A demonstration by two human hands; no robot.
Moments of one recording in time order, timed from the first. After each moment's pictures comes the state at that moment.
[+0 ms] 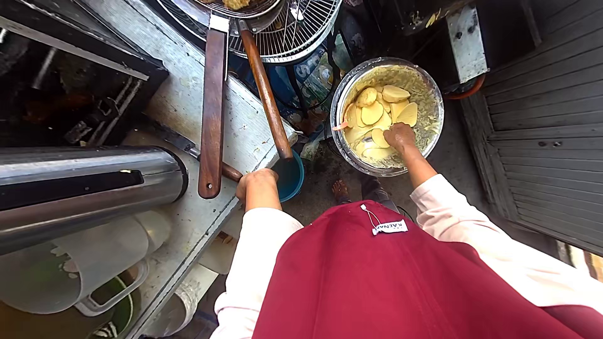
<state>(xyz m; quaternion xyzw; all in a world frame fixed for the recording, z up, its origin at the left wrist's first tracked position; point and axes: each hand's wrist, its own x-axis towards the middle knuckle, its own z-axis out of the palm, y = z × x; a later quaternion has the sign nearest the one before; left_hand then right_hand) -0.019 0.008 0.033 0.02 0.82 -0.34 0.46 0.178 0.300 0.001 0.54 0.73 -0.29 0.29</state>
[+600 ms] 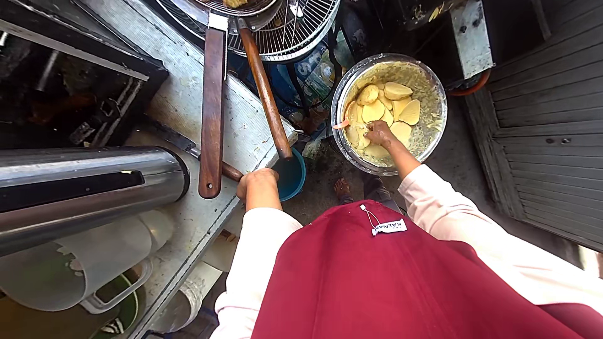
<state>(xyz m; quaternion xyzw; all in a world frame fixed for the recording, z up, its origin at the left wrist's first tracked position) -0.021 0.008 0.031 0.01 0.82 -0.34 0.46 0.160 0.290 -0.076 0.40 0.78 -0.43 0.23</state>
